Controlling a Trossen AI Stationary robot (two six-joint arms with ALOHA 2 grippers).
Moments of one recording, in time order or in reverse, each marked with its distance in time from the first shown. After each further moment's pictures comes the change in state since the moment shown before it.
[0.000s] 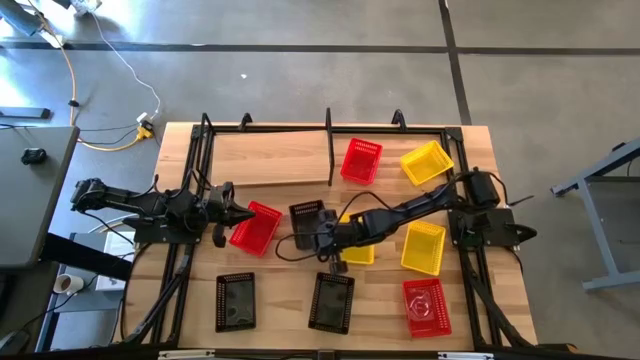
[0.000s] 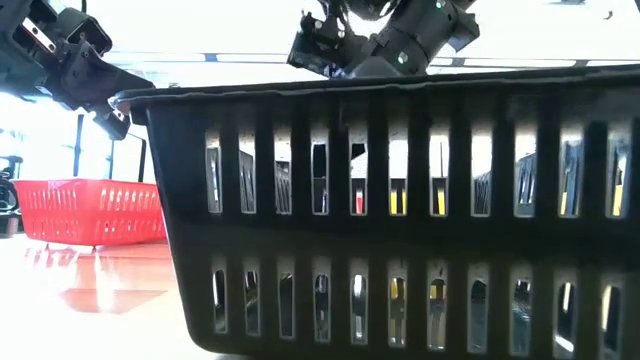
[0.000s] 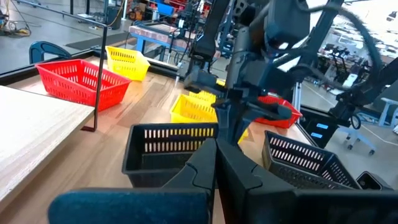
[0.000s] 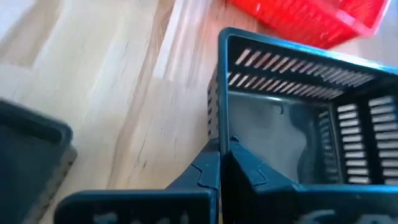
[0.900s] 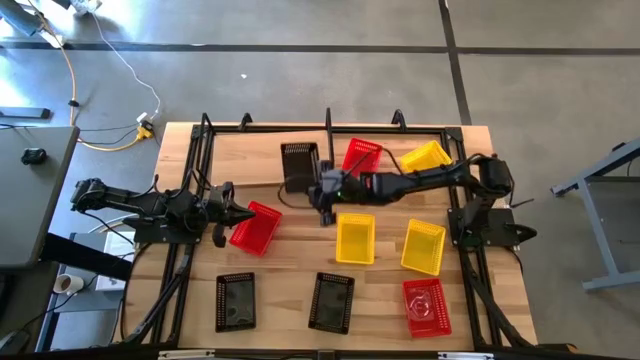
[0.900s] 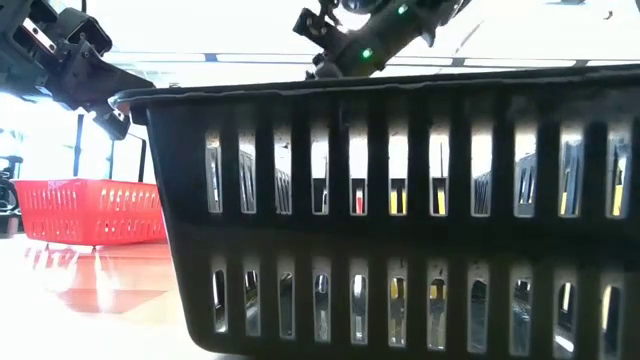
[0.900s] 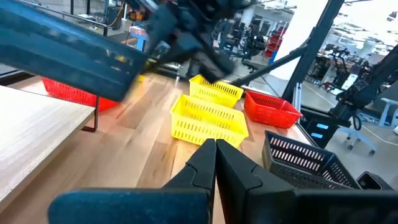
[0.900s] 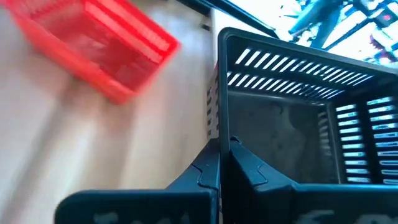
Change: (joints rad) left arm 0.000 0.000 0.000 0.000 0.000 0.000; right arm -0.254 -0.125 0.000 0.172 0.120 -0.378
